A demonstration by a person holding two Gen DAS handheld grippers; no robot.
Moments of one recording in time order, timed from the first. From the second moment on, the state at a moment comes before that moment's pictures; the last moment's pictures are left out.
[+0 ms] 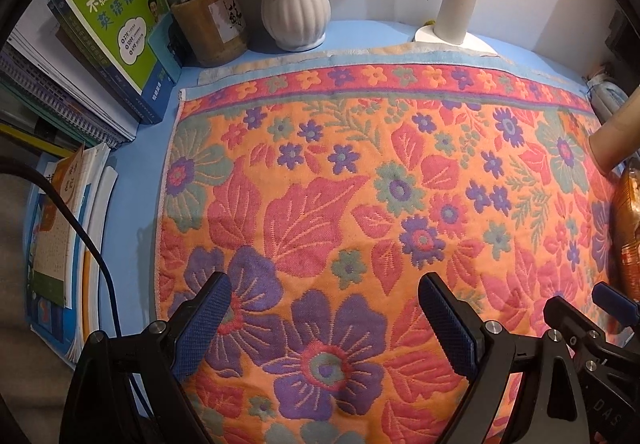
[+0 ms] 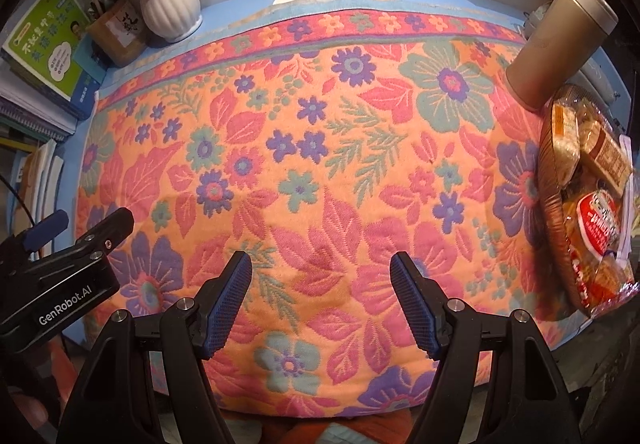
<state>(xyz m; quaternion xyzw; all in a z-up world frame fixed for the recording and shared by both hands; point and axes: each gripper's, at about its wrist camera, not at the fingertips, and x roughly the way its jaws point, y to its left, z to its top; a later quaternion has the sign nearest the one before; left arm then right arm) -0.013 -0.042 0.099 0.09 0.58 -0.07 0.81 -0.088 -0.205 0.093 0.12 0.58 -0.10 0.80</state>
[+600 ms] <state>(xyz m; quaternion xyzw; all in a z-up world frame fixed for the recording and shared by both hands) -0.029 -0.041 0.097 0.13 0.56 -0.08 0.81 -0.103 -0.206 0.086 0.13 0.58 -0.11 0.80</state>
